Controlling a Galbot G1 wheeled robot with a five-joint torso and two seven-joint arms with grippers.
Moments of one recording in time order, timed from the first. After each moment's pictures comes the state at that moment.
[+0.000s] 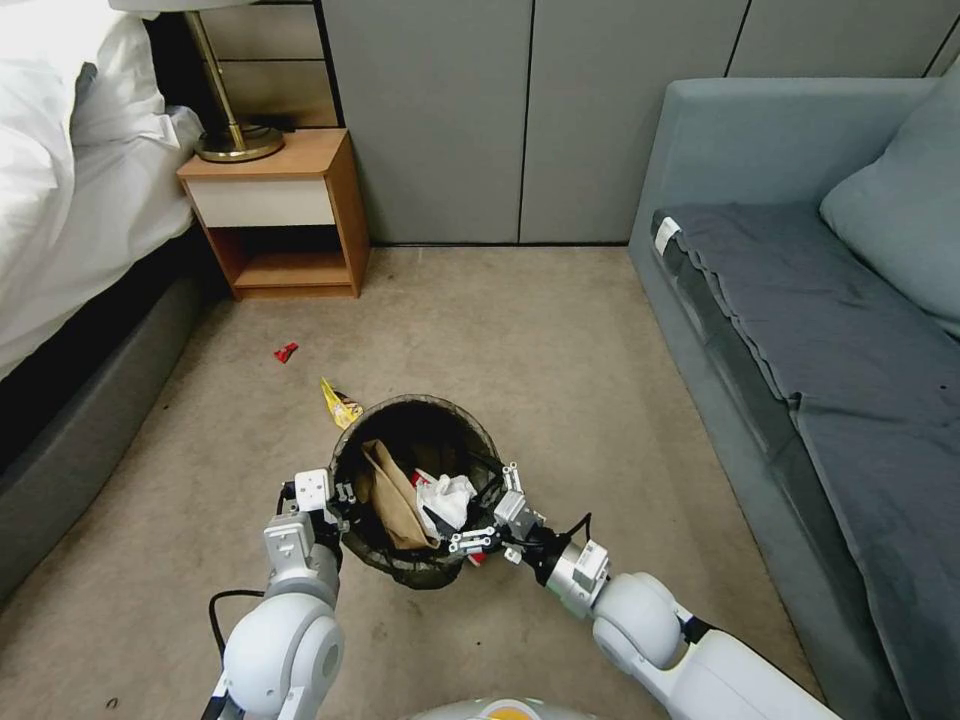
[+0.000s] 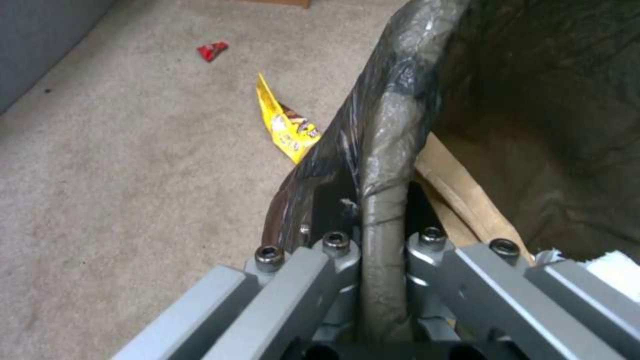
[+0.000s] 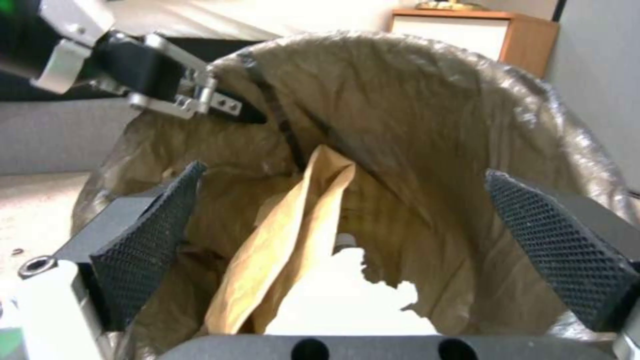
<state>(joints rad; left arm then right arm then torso) 1.55 -1.37 -0.44 -2.11 -0.32 0.42 -0.37 -1.11 1.05 -0.23 1.68 0.28 0.32 -0.18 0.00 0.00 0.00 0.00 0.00</state>
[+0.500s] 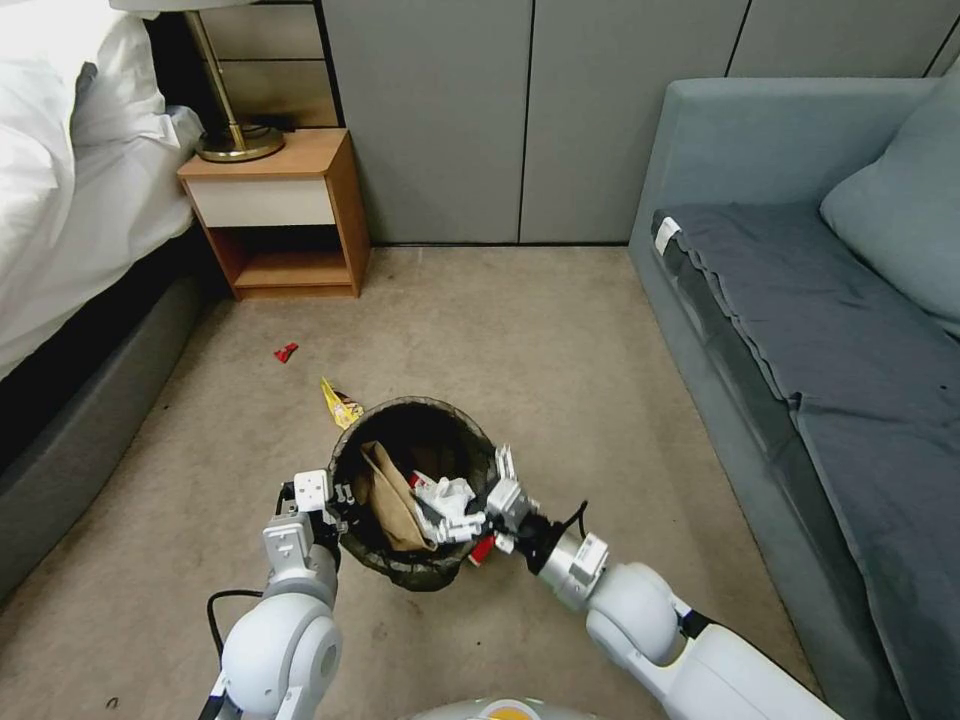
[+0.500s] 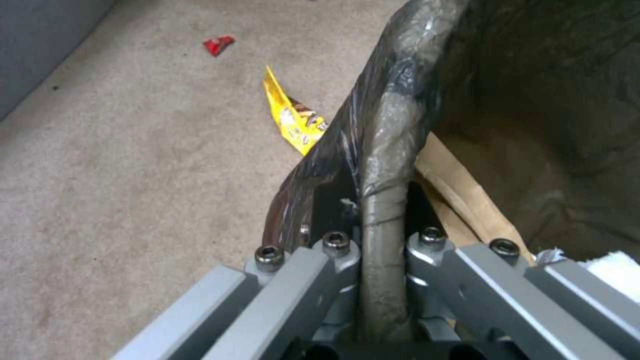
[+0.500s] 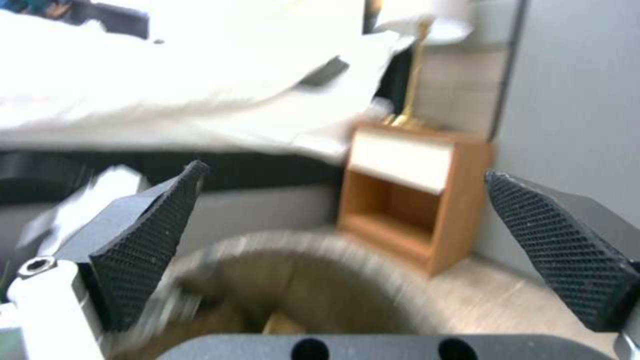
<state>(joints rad) 1.55 -1.36 -0.45 -2.09 -0.32 0.42 -0.37 -1.15 1.10 -0.13 1.89 0.21 0.33 -0.11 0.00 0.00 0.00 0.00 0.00</state>
